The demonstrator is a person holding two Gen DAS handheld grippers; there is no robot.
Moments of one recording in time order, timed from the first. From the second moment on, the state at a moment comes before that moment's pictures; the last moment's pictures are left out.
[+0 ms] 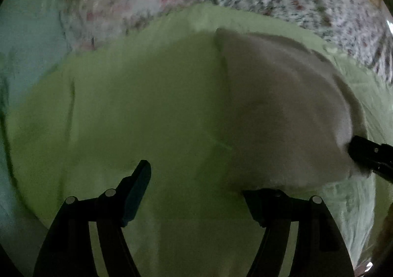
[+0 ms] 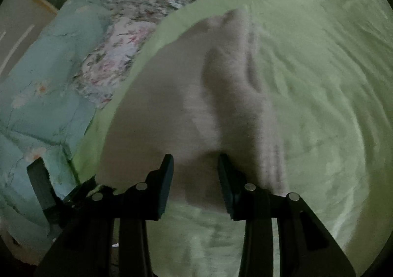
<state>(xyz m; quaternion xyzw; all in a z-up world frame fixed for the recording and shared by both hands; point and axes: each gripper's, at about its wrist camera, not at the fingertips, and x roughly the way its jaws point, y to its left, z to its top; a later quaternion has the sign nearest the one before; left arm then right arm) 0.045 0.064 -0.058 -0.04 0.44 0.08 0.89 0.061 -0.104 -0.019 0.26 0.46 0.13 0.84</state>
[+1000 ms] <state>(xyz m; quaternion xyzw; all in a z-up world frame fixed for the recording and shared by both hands) 0.059 0.036 -0.038 -0.07 0.44 -0.19 0.87 0.064 -0.112 -0.019 0.20 0.47 0.10 0.85</state>
